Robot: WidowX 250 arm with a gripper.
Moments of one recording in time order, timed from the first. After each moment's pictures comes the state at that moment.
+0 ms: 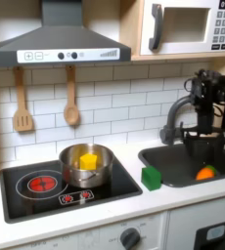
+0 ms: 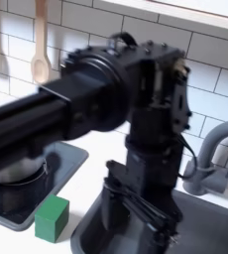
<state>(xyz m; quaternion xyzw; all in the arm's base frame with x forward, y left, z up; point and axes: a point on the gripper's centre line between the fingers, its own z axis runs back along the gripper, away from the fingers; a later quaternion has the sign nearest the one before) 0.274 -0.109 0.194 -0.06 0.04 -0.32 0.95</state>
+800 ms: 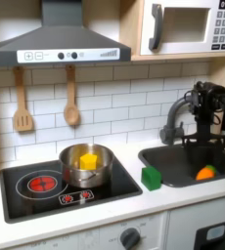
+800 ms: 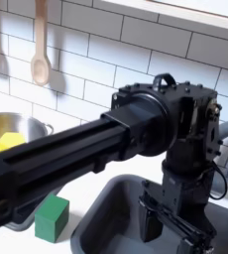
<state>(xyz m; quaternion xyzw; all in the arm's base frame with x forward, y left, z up) 0.311 -0.139 0.159 -0.08 0.02 -0.29 0.95</state>
